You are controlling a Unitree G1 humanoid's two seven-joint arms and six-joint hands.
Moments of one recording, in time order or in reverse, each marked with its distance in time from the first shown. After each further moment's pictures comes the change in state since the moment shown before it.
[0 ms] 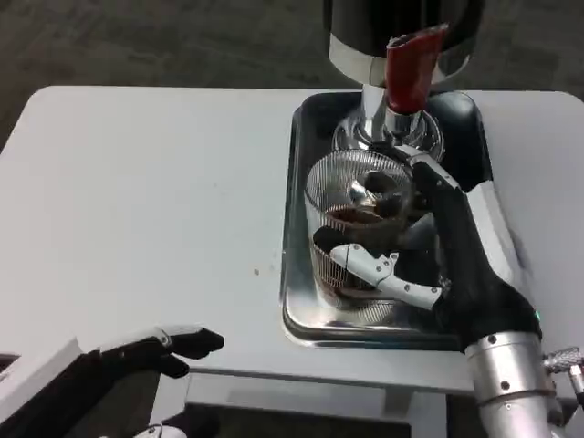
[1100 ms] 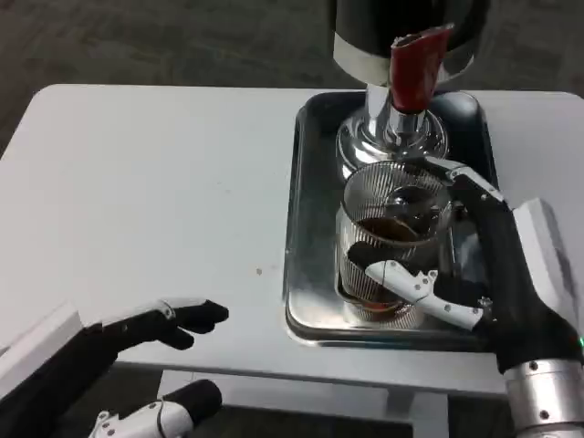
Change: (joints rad) left arm -0.078 0.007 0.001 0.027 -0.003 -0.026 0.000; right arm 0.100 -0.041 -0.070 -0.016 0.007 -0.127 -0.074
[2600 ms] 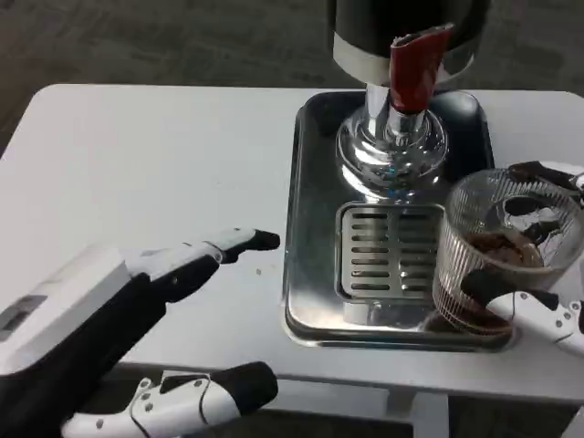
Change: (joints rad) left arm -0.132 0.007 -0.014 -0.141 0.049 0.027 0.000; right arm 0.286 -0.147 -0.313 -0.373 0.248 -0.048 0.282
